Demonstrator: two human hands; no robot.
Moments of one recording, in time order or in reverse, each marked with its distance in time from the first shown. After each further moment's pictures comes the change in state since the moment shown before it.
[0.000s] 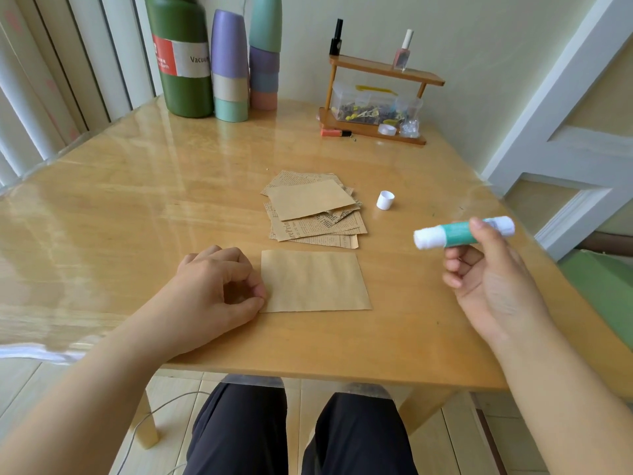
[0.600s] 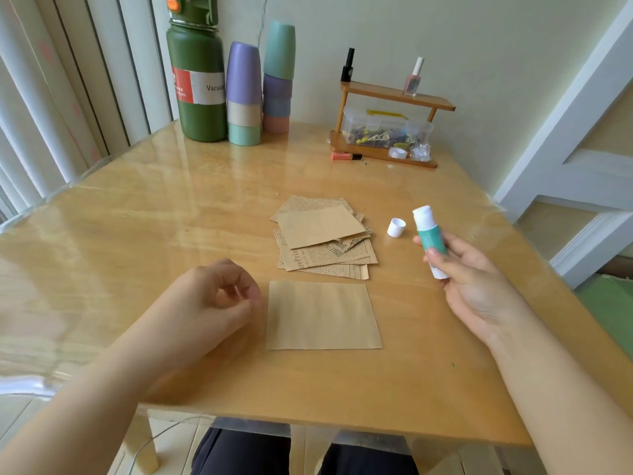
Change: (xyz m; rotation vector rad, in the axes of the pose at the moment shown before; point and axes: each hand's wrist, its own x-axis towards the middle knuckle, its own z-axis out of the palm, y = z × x) left_hand 0.010 0.011 -0.020 -0.242 0.083 -0.250; right_hand 0.052 0.011 0.008 -0.262 -0.253 0.021
